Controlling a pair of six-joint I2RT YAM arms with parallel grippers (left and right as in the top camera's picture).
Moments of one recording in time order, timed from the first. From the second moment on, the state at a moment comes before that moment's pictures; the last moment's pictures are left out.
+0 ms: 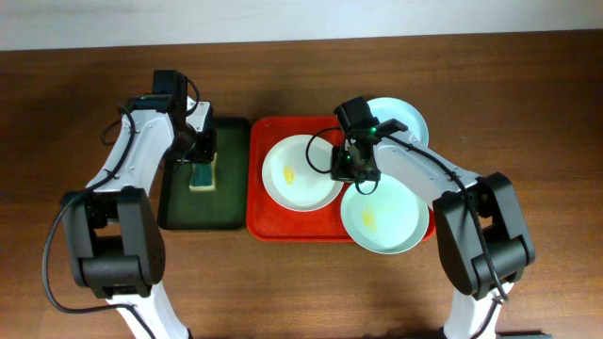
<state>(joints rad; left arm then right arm) -0.01 2.01 1.55 -0.93 0.11 0.08 0.39 1.99 1.35 -0.68 -0.10 0.50</state>
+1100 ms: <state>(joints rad) -0.04 2.12 1.55 -0.96 0.00 -0.01 0.39 1.99 1.35 -0.68 -0.10 0.50</state>
